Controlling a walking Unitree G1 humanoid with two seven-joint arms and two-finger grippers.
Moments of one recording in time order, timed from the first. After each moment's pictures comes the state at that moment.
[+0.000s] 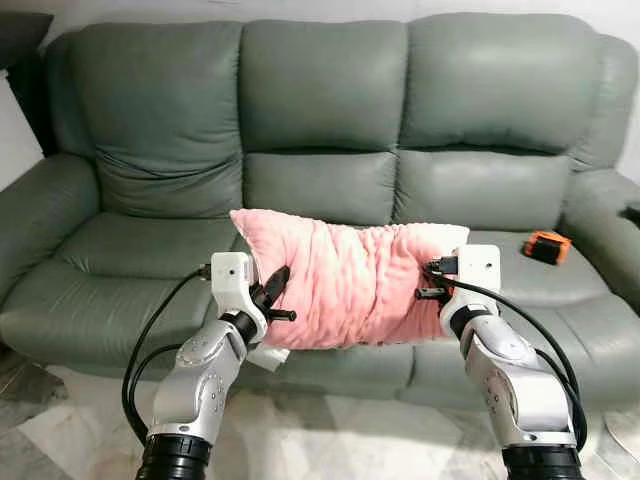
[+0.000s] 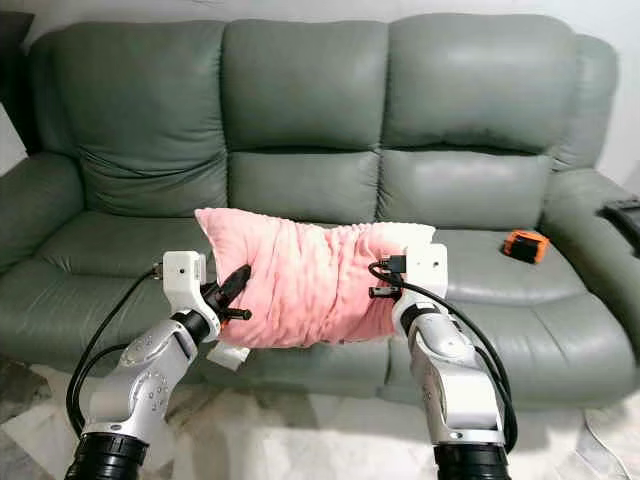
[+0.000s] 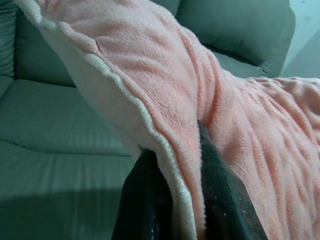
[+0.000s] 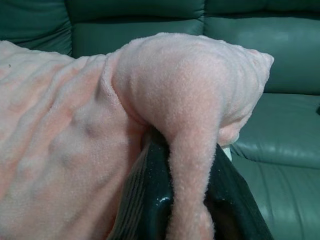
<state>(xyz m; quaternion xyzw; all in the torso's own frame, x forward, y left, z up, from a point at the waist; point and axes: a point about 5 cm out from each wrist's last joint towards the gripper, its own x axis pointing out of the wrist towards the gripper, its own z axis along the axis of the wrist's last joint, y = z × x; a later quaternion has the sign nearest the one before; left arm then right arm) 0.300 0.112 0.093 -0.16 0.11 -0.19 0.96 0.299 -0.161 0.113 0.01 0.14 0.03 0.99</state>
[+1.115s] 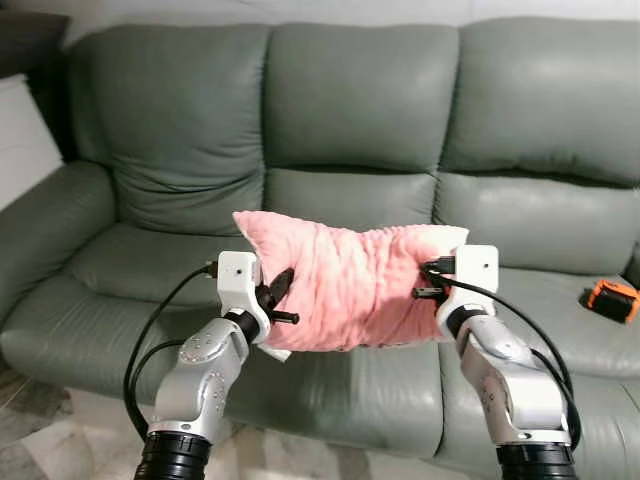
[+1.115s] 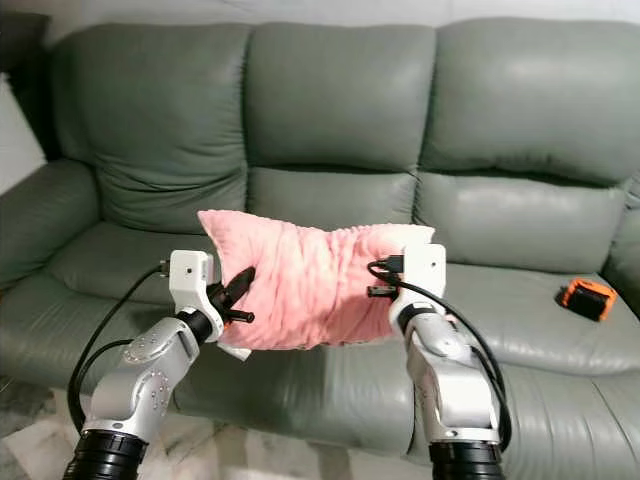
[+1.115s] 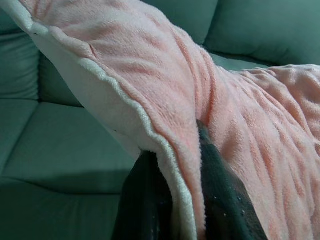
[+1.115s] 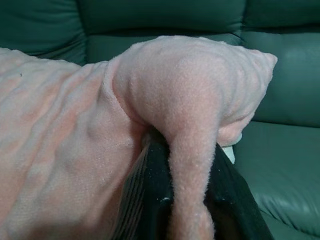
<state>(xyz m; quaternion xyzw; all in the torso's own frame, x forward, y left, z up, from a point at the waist) 0.299 0.109 0.092 -0.13 0.12 -0.20 0.96 0.299 -0.156 0.110 0.02 0.14 0.03 0.99</state>
